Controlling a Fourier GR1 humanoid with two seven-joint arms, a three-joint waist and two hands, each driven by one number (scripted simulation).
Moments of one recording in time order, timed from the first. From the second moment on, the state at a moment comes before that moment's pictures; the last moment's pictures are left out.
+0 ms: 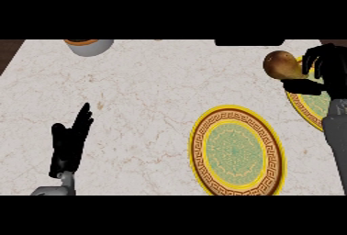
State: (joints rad) left arm -0.02 0.14 -0.03 -1.49 -0.05 0.16 0.23; right arm -0.51 -0.42 -0.07 -1.40 0.85 -0.04 0.30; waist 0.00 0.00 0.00
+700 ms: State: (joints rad) left arm -0.02 0.12 -0.02 -1.48 -0.07 0.14 0.22; right arm -0.60 -0.54 -0.28 -1.12 0.82 -0.12 0.24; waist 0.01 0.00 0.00
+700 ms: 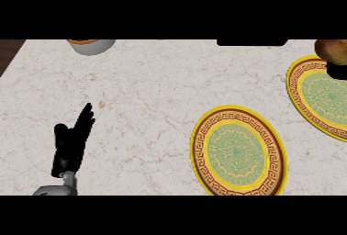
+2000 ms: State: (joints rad) left arm -0.06 0.11 -0.02 -1.46 -0.09 0.13 0.23; right arm -0.77 -0.73 -0.40 -0.33 0.74 0.09 -0.26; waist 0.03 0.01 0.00
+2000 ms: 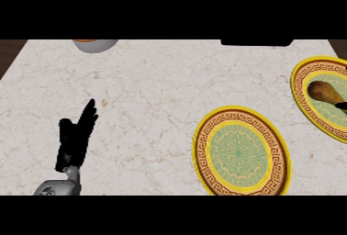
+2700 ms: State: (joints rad) left arm -0.04 0.11 -0.01 -1.49 -0.09 0.13 0.25; right arm -0.73 -0.81 -0.72 -0.25 0.37 0.29 -0.50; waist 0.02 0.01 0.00
